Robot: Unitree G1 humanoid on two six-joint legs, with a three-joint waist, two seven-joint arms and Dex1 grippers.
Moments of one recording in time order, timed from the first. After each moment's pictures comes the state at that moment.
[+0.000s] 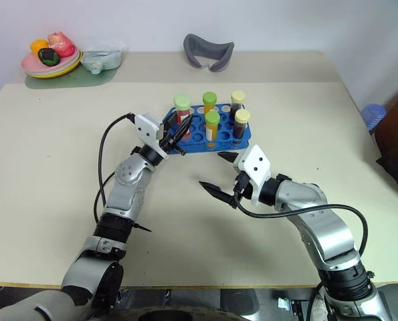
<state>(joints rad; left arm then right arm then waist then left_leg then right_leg) -0.52 0.06 -0.05 0.31 -0.14 -0.25 -0.47 -0.17 -0.57 0.07 -0.51 0.40 0.52 0.71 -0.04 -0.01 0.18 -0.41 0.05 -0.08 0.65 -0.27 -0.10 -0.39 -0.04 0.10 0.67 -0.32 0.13</state>
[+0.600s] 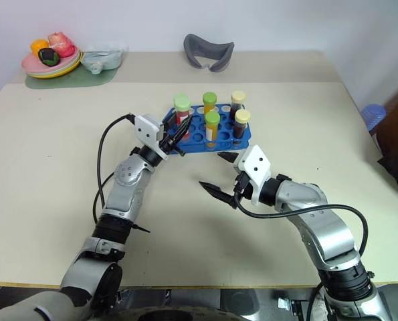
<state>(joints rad) -0.53 0.07 -0.05 0.34 -0.12 -0.27 -0.45 -0.17 -0.57 0.07 -0.51 0.40 0.52 0.71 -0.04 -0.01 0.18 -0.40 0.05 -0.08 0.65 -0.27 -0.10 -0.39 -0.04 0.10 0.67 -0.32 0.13</state>
